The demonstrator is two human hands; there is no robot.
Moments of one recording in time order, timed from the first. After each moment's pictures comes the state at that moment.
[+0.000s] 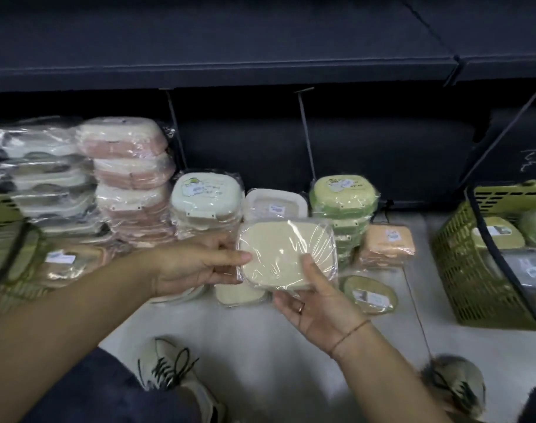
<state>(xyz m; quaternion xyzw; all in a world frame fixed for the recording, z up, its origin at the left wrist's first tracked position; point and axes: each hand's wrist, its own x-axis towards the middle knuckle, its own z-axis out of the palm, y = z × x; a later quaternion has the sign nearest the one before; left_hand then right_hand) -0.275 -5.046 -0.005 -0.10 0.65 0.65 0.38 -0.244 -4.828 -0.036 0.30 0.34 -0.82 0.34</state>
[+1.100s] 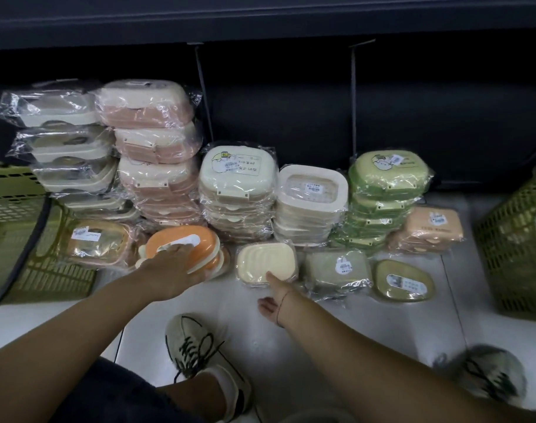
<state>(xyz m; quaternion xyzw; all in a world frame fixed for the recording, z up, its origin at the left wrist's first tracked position) -0.248 -5.144 -0.083 -0.11 0.91 0.08 0.38 -0.261 -4.947 -0.200 0.46 0.47 -0.61 0.44</state>
